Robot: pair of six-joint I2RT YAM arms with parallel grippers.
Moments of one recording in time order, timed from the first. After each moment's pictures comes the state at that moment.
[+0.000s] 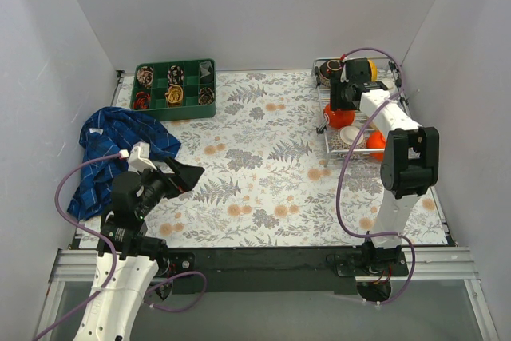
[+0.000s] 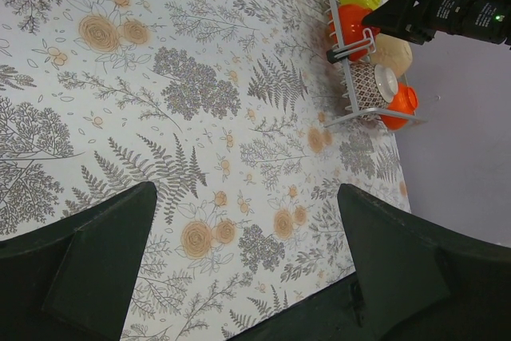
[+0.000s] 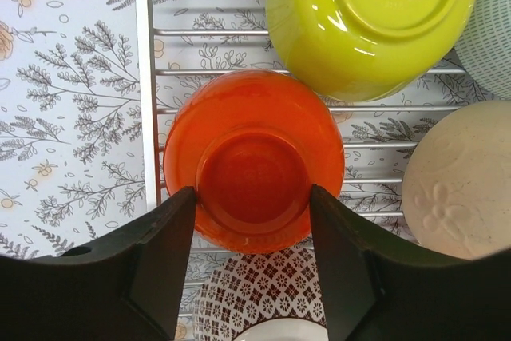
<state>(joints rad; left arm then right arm) -0.16 0.34 0.52 -0.45 0.31 -0.71 0.15 1.90 1.53 -0.48 0.09 0.05</state>
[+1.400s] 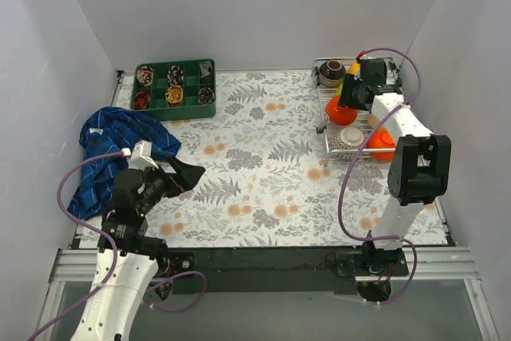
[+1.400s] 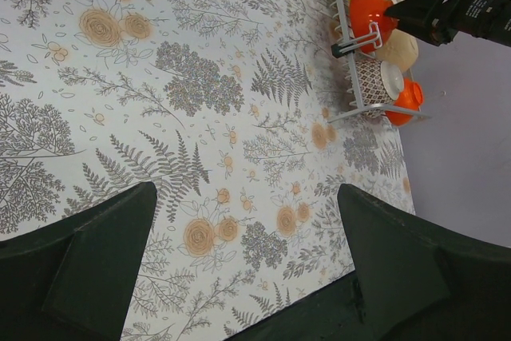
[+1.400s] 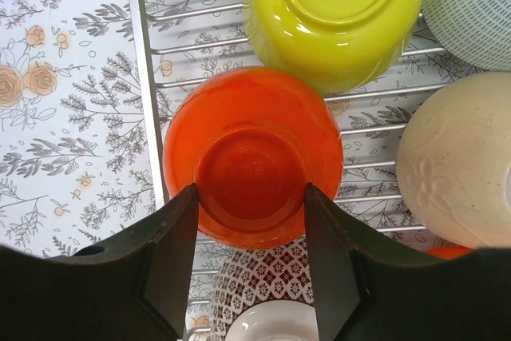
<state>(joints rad) -0.16 0.37 0.52 -0.45 0.31 -0.70 0.08 1.82 1.47 -0.42 0.00 0.18</state>
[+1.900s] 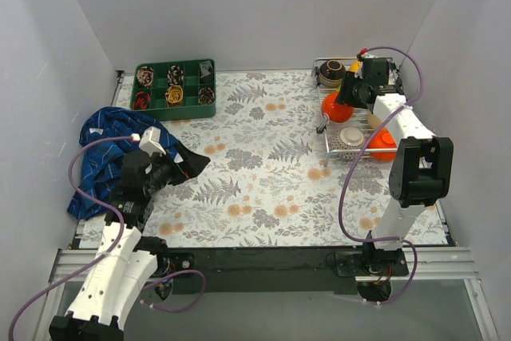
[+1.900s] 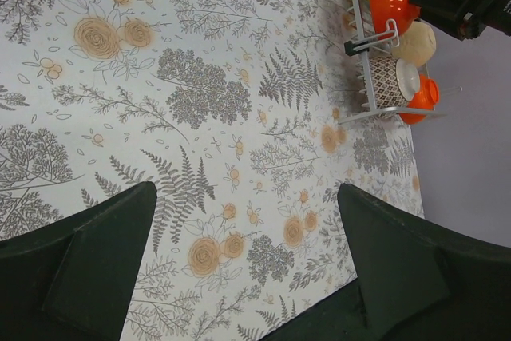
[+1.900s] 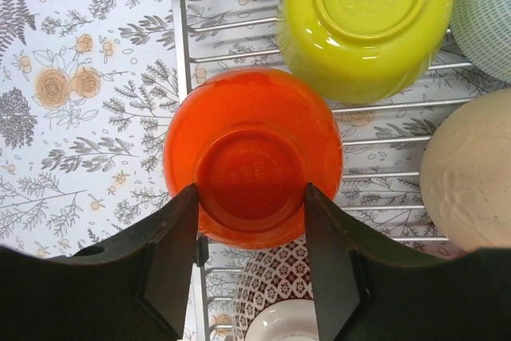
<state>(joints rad) -0.16 0.59 0.54 -0.32 0.34 -0.67 0.07 1.79 1.47 -0.40 -0.07 0.21</state>
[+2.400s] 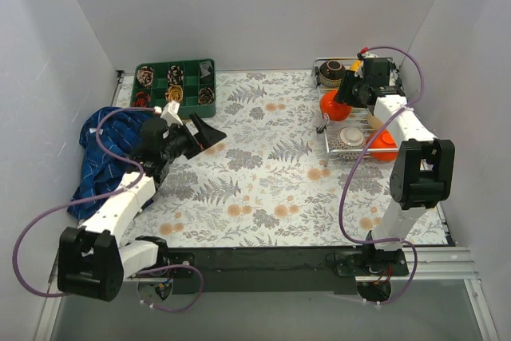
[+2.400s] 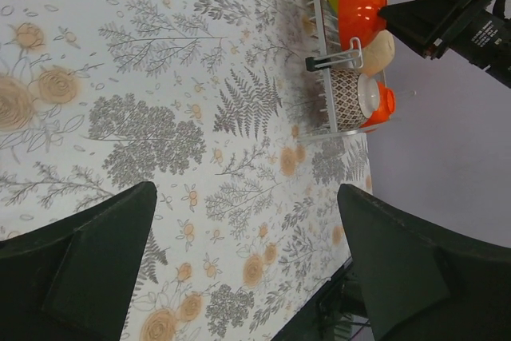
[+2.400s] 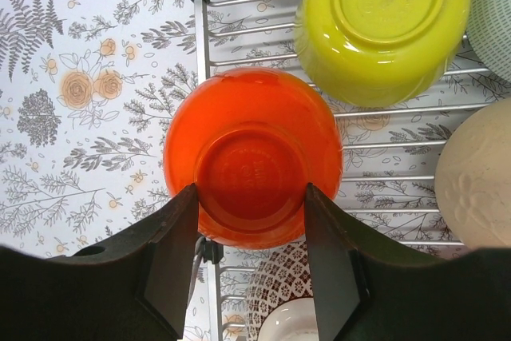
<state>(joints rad) -0.18 1.09 0.65 0.06 0.47 -0.78 0.07 1.77 1.44 -0.37 -0.10 0.23</state>
